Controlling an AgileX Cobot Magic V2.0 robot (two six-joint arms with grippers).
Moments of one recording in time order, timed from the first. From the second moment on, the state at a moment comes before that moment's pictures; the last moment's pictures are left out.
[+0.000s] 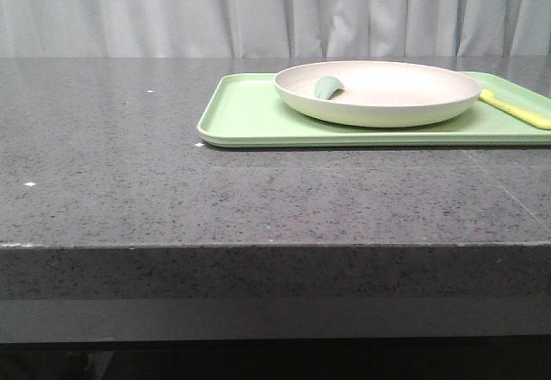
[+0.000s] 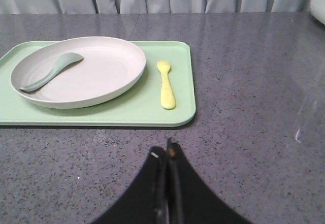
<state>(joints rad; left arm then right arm) -0.10 0.28 -0.28 -0.11 0.20 -0.03 -0.04 0.18 -0.39 0.14 0.51 -0.06</state>
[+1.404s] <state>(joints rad) 0.00 0.00 0.01 -0.11 0.18 -0.03 -0.04 0.18 -0.38 0.14 0.51 -0.06</state>
